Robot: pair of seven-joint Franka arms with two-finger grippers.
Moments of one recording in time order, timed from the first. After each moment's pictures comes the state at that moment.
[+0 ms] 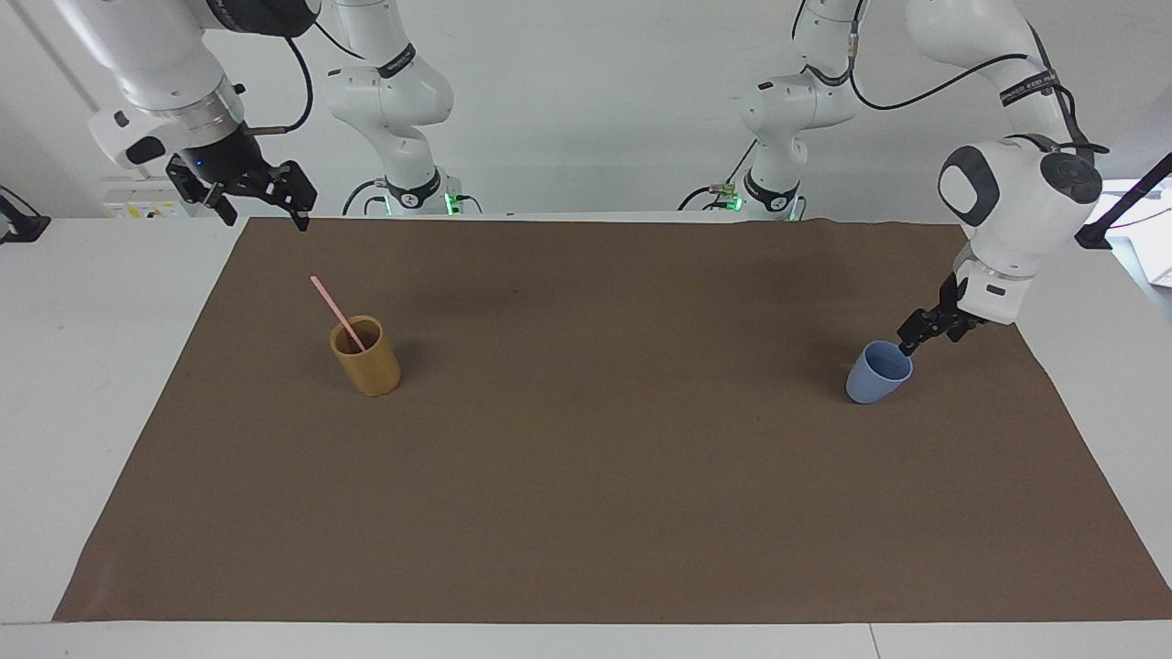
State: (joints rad) left arm 0.10 0.00 -0.04 -2.14 0.01 2.18 -0.11; right arm -0.05 -0.07 0.01 -1.60 -0.04 1.42 0.03
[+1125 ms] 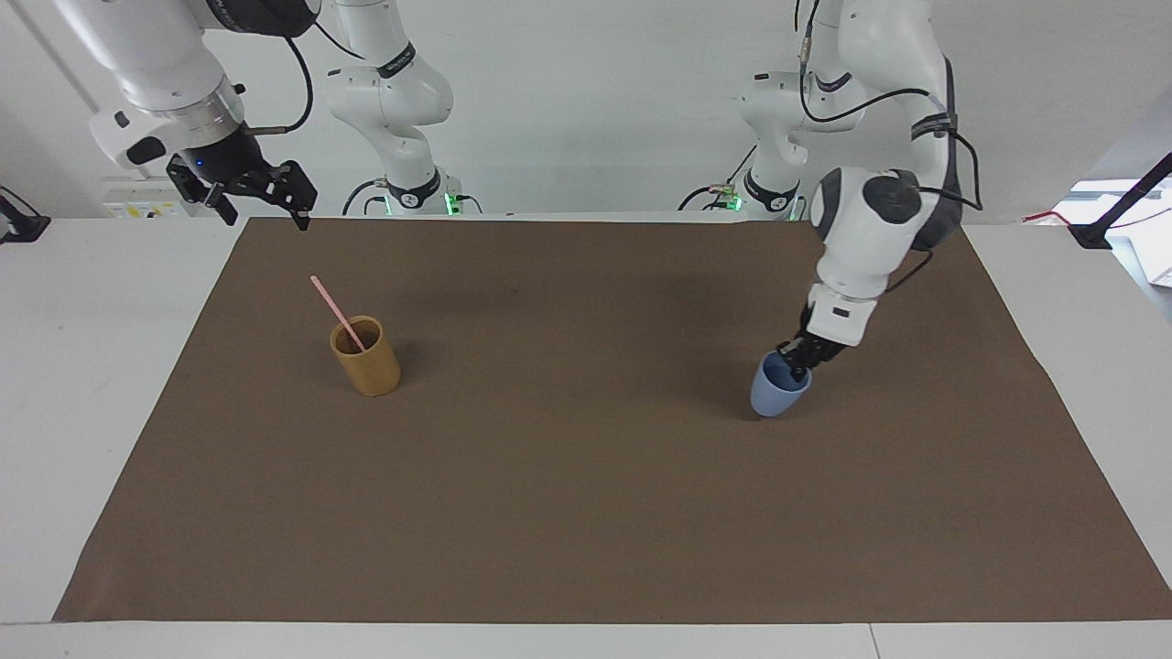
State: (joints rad) left arm -0.41 0.08 -0.06 -2.10 0.00 2.32 -0.72; right arm -0.05 -0.07 0.01 -1.60 -0.04 1.37 0.03
